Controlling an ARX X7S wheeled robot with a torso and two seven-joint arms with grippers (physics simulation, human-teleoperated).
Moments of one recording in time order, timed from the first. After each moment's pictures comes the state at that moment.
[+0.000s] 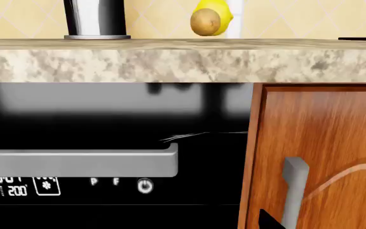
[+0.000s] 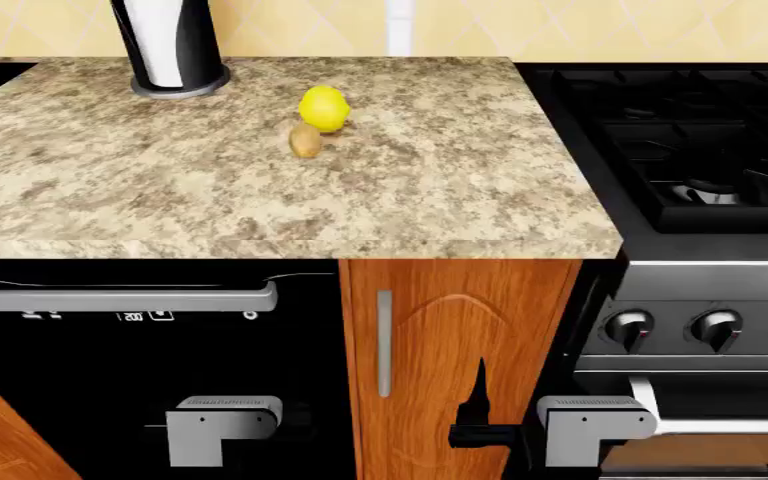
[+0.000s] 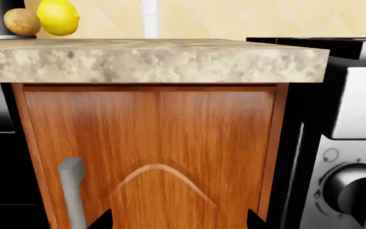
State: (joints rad) left arm 0.00 0.00 0.00 0.00 0.00 0.00 0.00; right arm 0.00 0.00 0.00 0.00 0.00 0.00 0.00
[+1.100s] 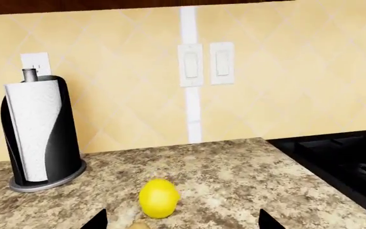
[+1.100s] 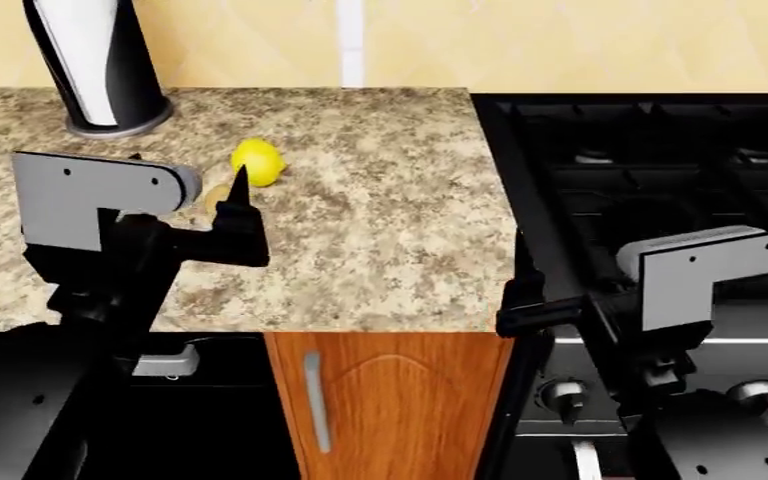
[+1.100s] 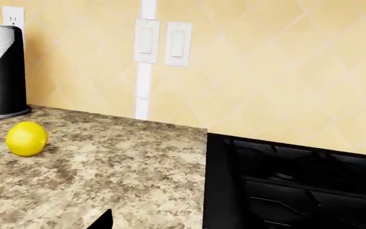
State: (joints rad) left arm -0.63 -0.17 -0.07 0.76 -0.19 -1.25 0.06; right arm 0.34 0.25 0.04 -0.66 0.23 0.86 -0.06
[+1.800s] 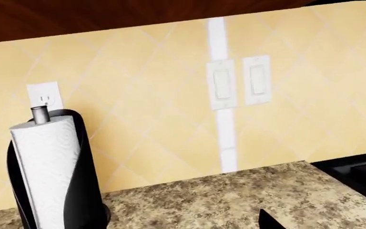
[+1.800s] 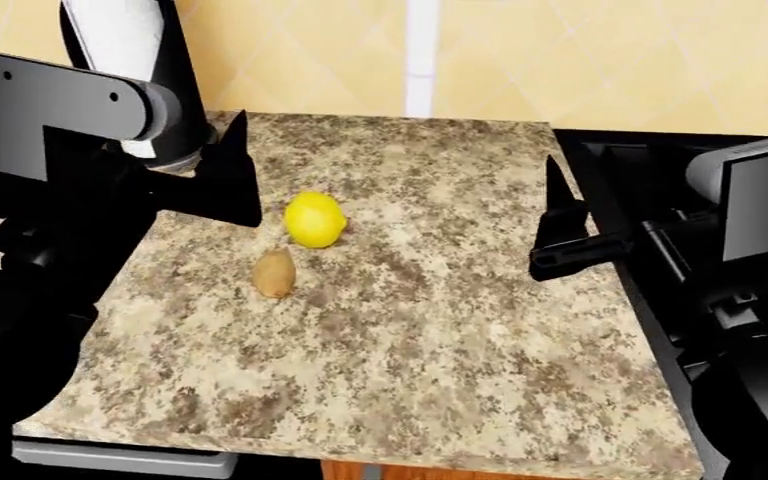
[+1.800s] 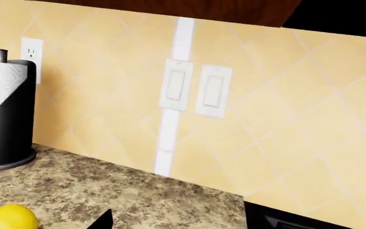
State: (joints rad) left arm -0.92 -0.28 -0.15 0.81 -0.65 -1.55 -0.16; right arm 0.63 0.32 0.12 -0.82 0.35 1.22 -0.07
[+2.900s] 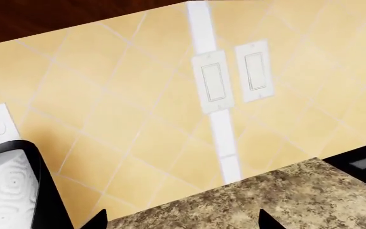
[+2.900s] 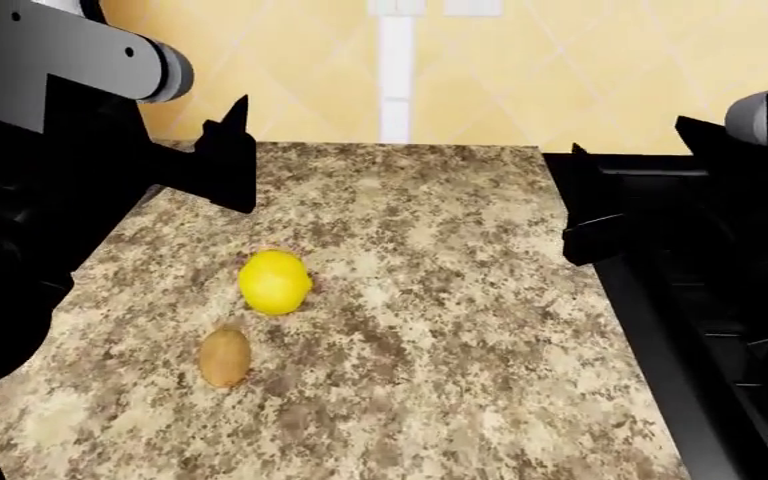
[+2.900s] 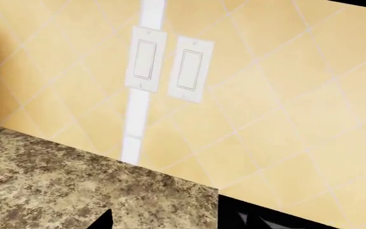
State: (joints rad) left arm -1.10 -0.49 -0.02 0.62 -1.18 -1.49 -0.56; right arm 0.89 0.50 0.21 -0.77 0.92 1.55 0.26
